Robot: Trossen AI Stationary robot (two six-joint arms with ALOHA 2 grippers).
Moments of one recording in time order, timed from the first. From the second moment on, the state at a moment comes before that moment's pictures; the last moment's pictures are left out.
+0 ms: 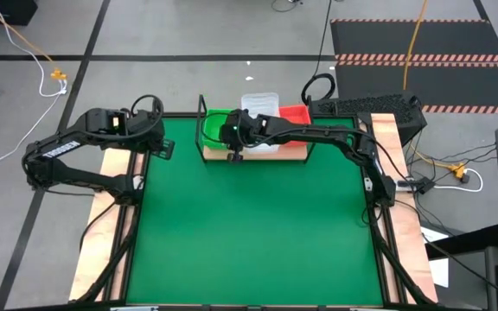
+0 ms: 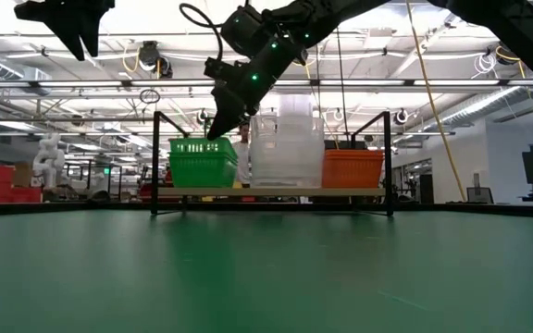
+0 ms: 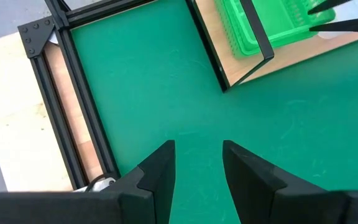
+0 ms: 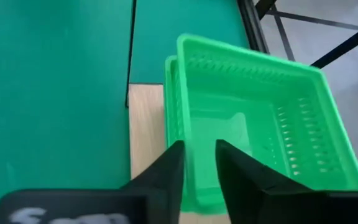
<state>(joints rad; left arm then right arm) 0.28 1.07 1.40 -1.56 -0.30 -0.90 -0.28 2.13 1.83 -0.46 0.08 -0.30</state>
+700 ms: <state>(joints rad) 0.28 1.07 1.40 -1.43 -0.35 -0.75 -0.32 1.76 1.79 -0.58 0.14 -0.15</state>
